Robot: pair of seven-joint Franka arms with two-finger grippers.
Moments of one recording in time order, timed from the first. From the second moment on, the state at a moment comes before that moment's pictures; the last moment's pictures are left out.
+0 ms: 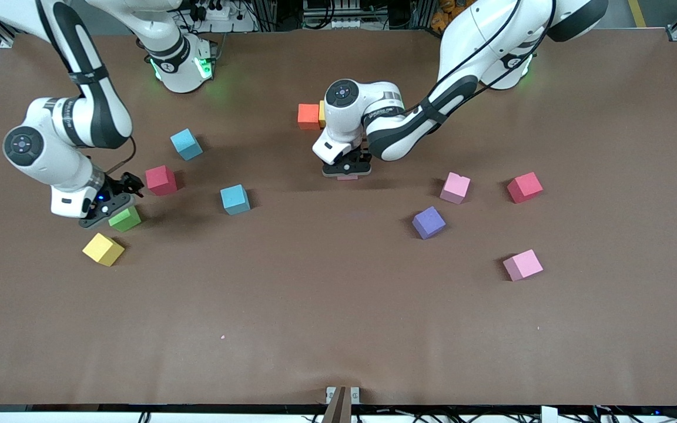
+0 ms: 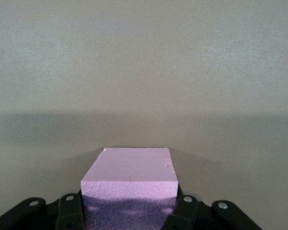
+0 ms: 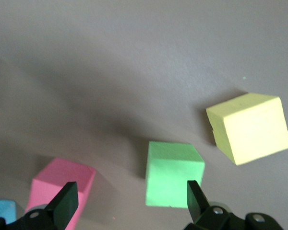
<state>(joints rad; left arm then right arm) -0.28 0.74 -0.74 -1.87 0.69 2.34 -1.43 -0.08 0.14 -0.02 -2.31 -0.08 2.41 -0.70</state>
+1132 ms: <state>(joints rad) -0.31 0.74 -0.74 -1.89 0.70 2.36 -1.42 -0.21 0.32 0.01 -2.32 0.01 2.60 -0.81</state>
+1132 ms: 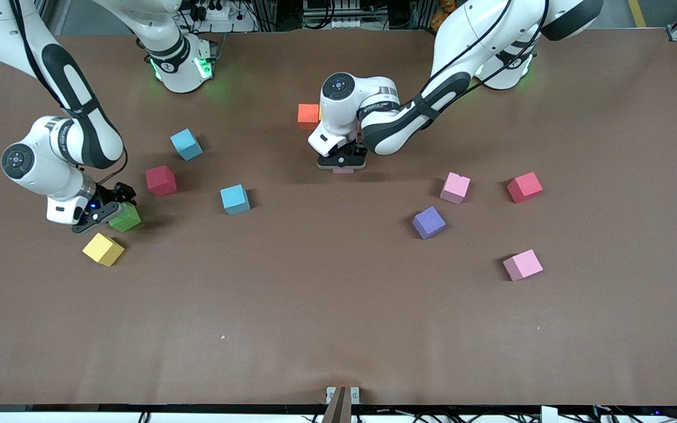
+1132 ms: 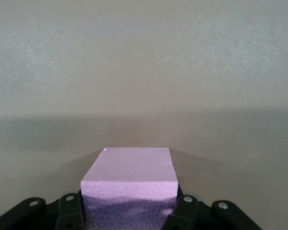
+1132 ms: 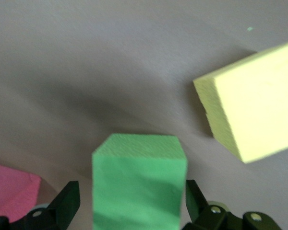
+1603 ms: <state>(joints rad) -0.31 0.73 -0.74 -1.91 0.70 2.36 -1.42 -0.20 0.31 0.05 -2.30 0.02 2.61 -0.81</state>
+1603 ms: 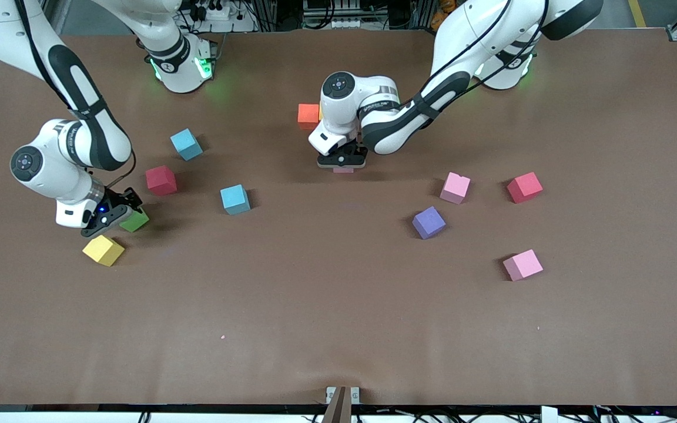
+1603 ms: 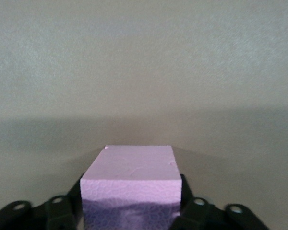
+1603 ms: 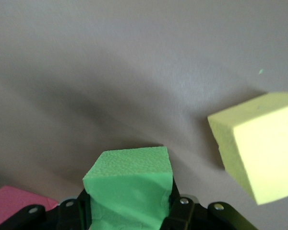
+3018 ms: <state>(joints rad) 0.21 0.60 -0.78 -1.89 0.63 2.31 -1.39 0.38 0.13 0.08 -2.18 0.03 2.32 -0.21</state>
